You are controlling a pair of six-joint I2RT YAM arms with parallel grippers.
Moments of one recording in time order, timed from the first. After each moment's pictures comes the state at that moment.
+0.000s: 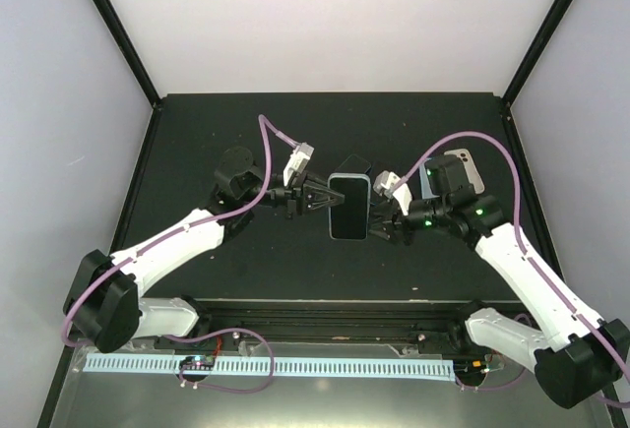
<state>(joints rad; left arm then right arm) -0.63 1.27 0.82 0.59 1.11 -0.64 0.44 1.02 0.91 -0.70 -0.78 -0.33</state>
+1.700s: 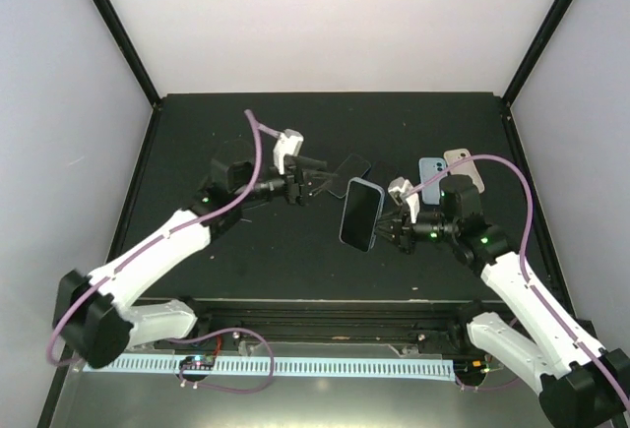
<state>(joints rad) -0.60 1.23 0.91 0.16 0.74 -0.50 0.40 0.86 0.69 -0.42 -0.90 0.00</state>
